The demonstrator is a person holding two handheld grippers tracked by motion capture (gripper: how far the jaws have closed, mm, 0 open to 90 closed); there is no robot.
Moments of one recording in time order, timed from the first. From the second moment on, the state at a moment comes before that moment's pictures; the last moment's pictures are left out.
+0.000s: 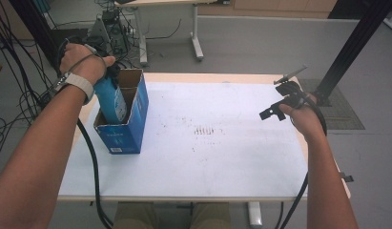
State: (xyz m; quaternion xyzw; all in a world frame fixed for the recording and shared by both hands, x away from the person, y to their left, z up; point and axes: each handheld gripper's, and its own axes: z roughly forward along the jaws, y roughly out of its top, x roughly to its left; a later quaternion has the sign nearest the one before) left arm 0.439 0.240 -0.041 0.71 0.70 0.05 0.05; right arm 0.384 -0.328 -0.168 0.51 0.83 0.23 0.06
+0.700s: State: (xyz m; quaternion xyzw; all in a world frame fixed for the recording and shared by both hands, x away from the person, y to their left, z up) left arm 0.448 0.240 -0.085 0.72 0.69 0.05 0.04; right arm 0.390 -0.328 -0.179 0.51 0.83 0.22 0.05
